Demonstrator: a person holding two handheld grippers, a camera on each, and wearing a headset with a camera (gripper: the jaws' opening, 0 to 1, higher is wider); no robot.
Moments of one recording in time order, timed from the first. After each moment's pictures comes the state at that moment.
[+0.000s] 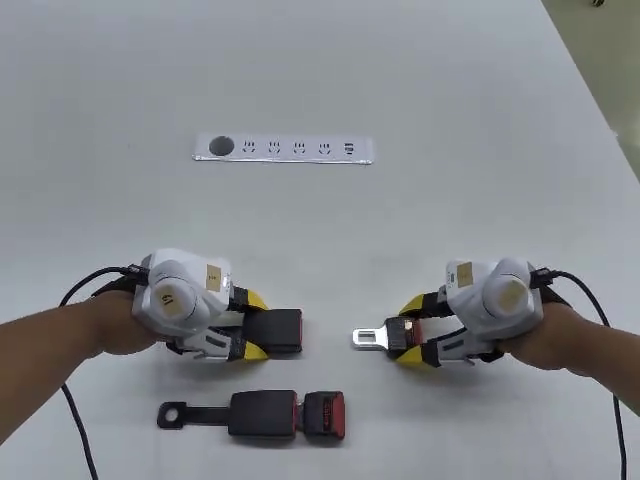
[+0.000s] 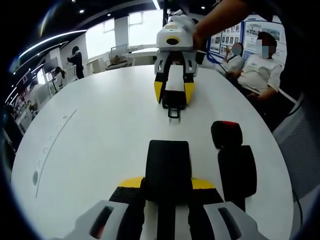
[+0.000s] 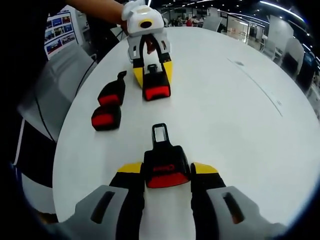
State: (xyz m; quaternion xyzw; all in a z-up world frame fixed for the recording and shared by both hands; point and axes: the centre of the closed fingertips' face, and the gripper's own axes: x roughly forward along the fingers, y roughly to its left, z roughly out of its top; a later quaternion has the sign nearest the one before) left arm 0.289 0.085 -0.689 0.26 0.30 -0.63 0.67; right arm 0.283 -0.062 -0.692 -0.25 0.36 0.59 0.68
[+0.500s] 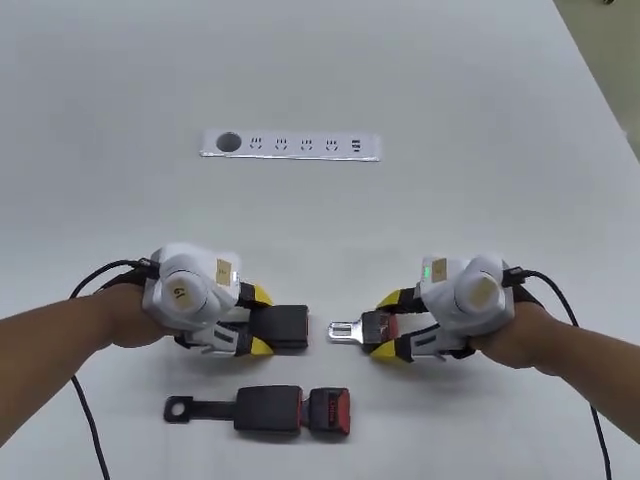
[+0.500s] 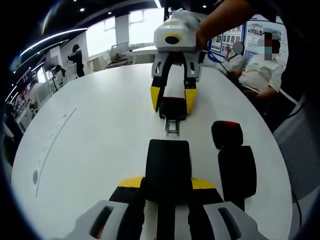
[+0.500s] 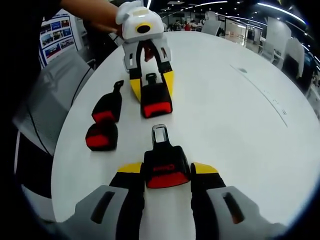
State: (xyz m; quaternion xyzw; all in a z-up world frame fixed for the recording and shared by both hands) left arm 0.287 0.087 -0.688 0.26 0.31 -0.62 0.67; right arm 0.283 -0.022 -0.689 -0.24 0.35 0.59 0.69
